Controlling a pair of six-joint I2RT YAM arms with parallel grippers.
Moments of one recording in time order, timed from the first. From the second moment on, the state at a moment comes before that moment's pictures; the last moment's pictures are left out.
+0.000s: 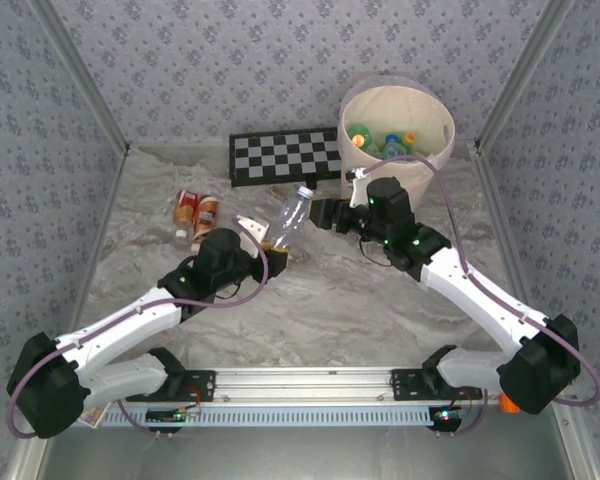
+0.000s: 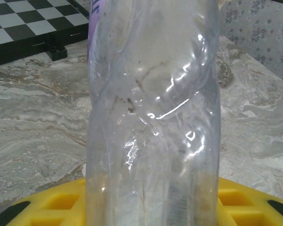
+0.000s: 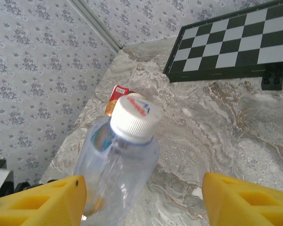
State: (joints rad) left arm -0.77 1.05 0.66 -0.04 0.06 -0.26; right arm 0.61 1.23 1.04 -0.18 -0.20 0.54
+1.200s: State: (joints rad) left arm -0.88 1.00 0.65 -0.07 0.00 -0.22; right arm 0.56 1.32 1.06 -0.07 -0.40 0.70
